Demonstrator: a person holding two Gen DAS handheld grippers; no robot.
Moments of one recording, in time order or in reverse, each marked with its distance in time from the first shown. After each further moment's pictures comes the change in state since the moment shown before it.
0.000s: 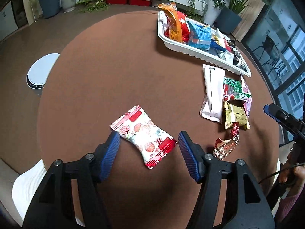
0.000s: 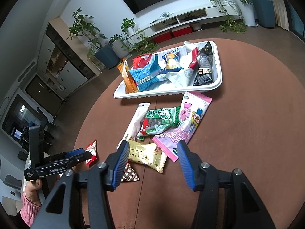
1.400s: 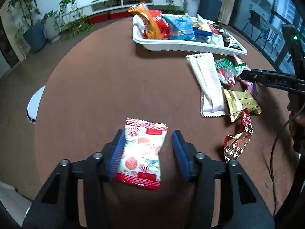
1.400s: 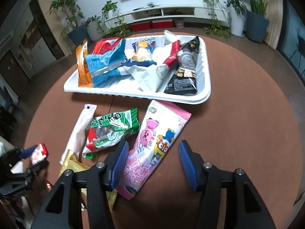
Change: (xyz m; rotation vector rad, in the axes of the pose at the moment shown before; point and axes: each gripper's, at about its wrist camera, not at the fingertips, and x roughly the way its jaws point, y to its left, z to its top) left arm 0.024 -0.027 -0.001 0.256 -0.084 0.058; right arm 0.063 -0.011 0.034 -0.144 0.092 -0.334
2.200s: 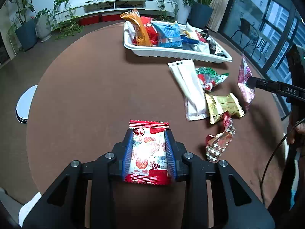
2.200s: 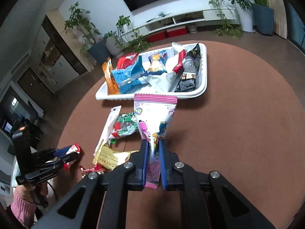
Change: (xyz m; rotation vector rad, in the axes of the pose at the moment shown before) left arm -0.014 0.000 -0.001 -0.031 -0.033 -0.117; right arm -0.054 -0.026 -0.028 0.103 -0.091 0.256
